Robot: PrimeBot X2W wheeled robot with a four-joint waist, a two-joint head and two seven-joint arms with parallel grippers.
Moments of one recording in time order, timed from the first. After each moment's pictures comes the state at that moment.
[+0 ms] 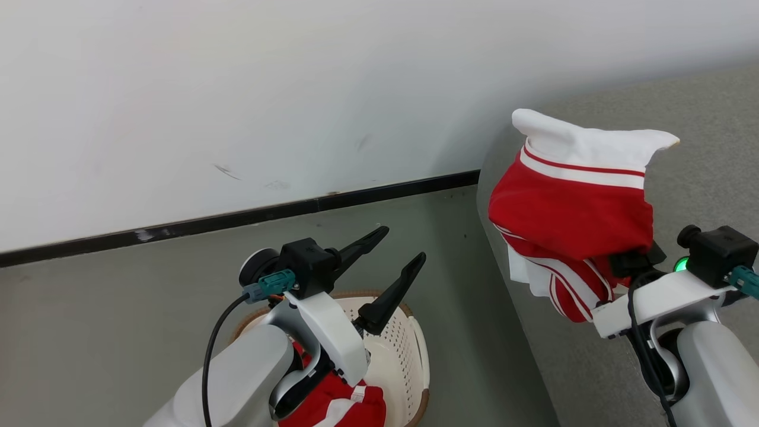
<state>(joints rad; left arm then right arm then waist) -0.60 0.16 -0.86 0.29 -0.71 -0.11 -0.15 -0.27 -0.16 0.11 0.14 0.24 0.12 -0.26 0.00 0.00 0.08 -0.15</state>
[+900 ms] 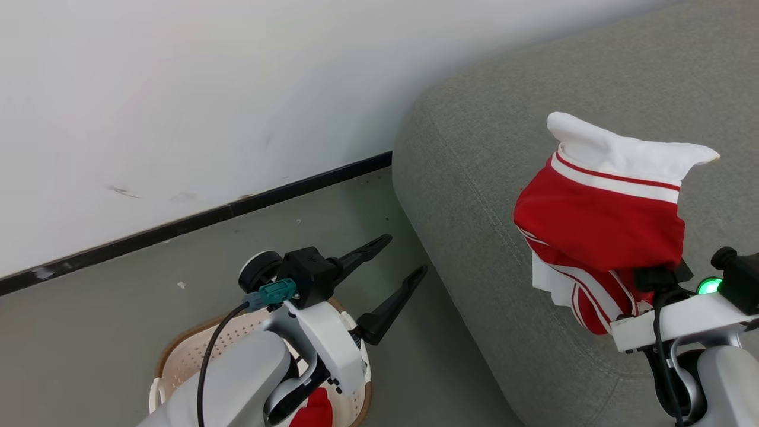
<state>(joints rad) -0.60 0.20 -0.89 0.26 -0.70 -0.12 -0.15 -0.16 -0.12 -0.01 0.03 0.23 0.12 -0.26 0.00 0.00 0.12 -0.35</state>
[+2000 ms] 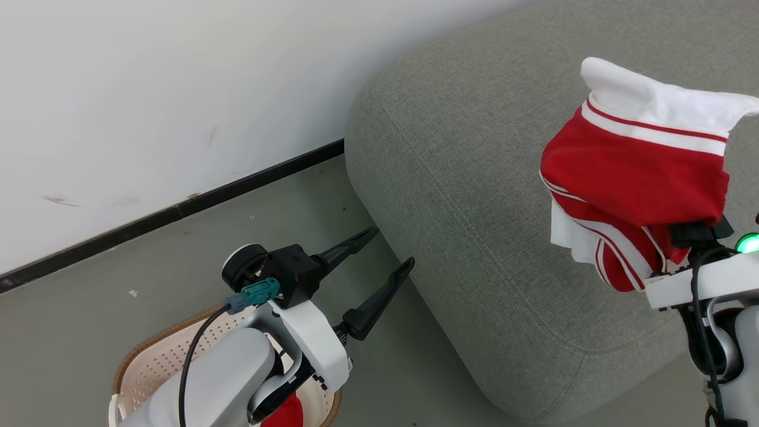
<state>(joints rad) -0.60 0.25 -0.89 0.21 -0.68 -0.11 -0.17 -0.26 -0.18 -0.03 0.04 0.25 0.12 -0.26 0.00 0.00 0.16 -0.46</state>
